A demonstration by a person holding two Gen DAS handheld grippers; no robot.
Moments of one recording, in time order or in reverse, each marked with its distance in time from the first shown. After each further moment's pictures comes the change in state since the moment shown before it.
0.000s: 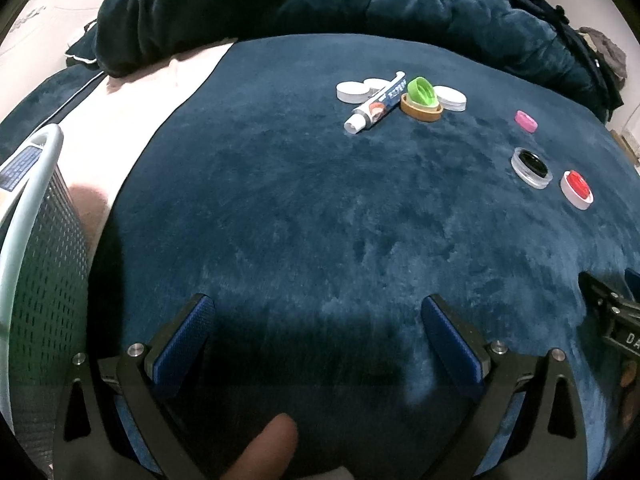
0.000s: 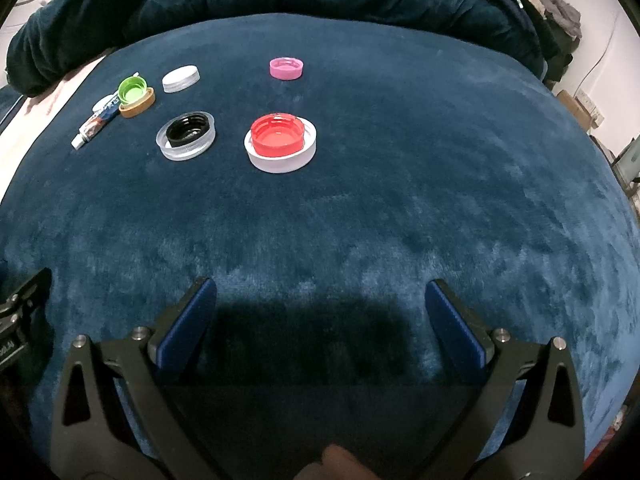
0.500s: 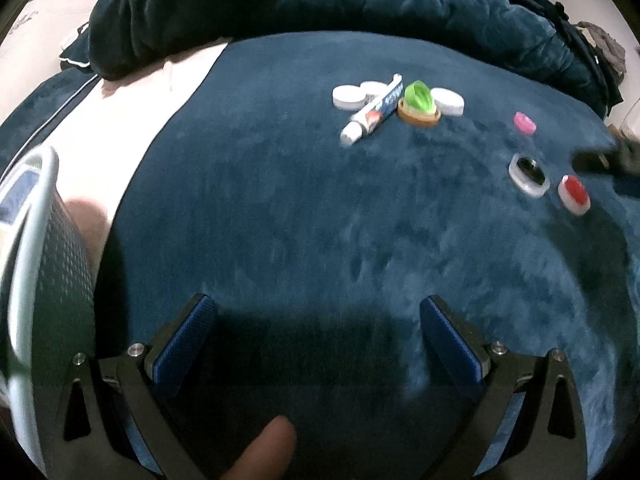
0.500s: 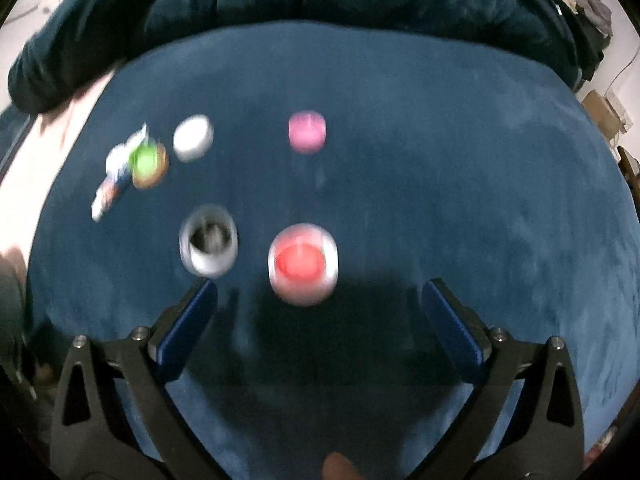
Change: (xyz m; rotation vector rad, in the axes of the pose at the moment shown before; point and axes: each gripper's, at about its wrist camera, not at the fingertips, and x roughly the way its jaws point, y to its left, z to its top) left arm -0.004 0.000 0.016 0.013 0.017 -0.012; right arm -0.002 -0.007 0.109 0.004 0.044 0.120
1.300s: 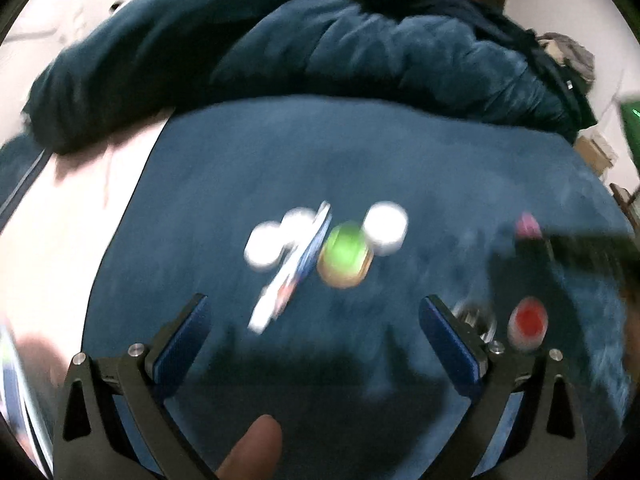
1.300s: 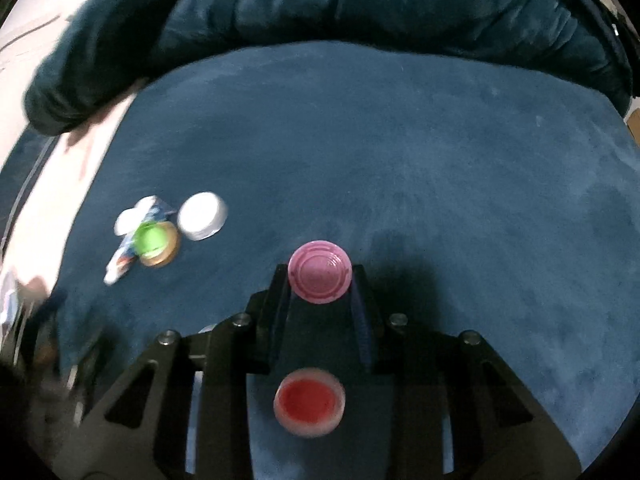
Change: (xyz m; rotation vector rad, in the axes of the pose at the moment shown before) left arm 0.003 -0.060 0.120 0.090 -0.125 -0.119; right arm 0.000 0.000 0.023 -0.080 0.019 0.156
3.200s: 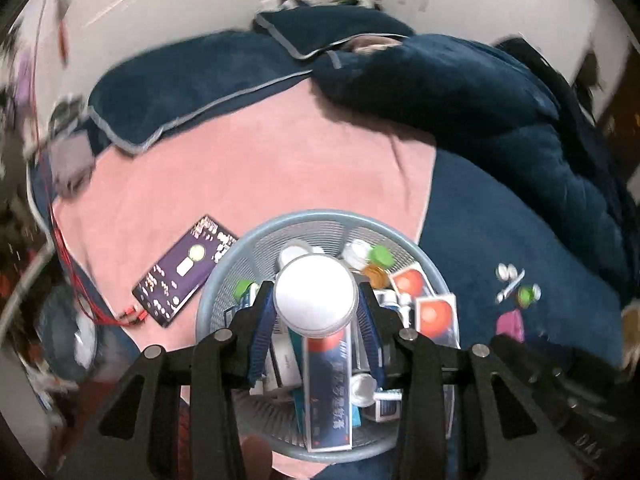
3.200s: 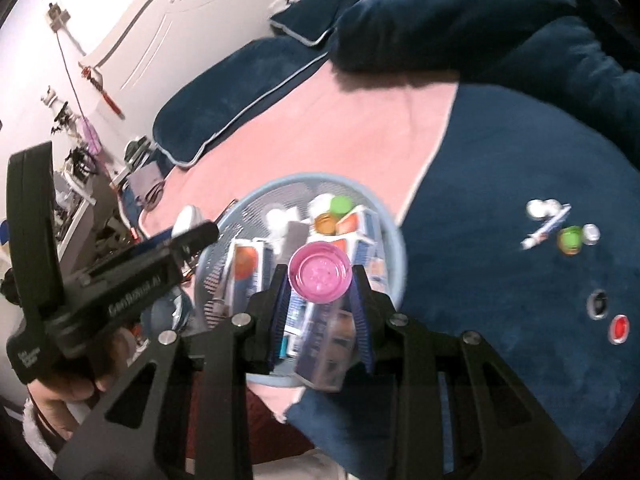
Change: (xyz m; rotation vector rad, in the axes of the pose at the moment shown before) left arm -0.261 0.300 -0.116 -0.622 0.006 0.308; right arm -0.095 0.342 -0.057 -0.369 0.024 0.483
